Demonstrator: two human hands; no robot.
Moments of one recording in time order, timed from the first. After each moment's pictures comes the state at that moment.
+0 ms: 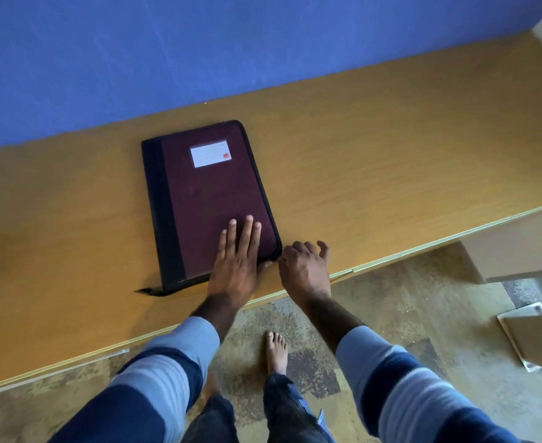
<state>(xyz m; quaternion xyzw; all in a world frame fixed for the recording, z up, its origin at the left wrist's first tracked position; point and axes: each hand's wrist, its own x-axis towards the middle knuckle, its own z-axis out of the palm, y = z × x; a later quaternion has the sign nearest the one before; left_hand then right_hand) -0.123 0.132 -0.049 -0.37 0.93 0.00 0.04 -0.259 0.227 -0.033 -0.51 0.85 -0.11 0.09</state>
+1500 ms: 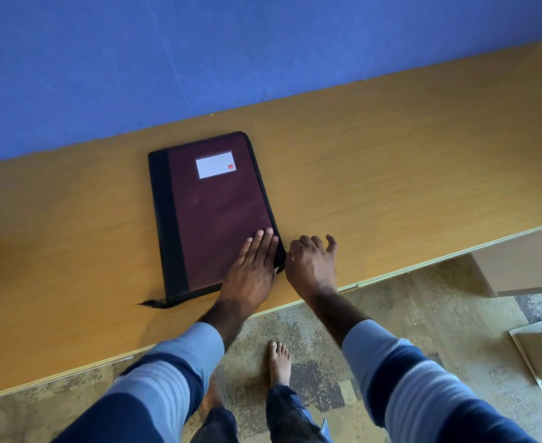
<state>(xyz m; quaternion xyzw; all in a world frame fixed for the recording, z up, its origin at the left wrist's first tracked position) -0.146 0.129 -0.041 -0.30 0.95 0.01 0.06 -0.285 0.198 -0.031 -0.51 0.85 -0.12 0.05</state>
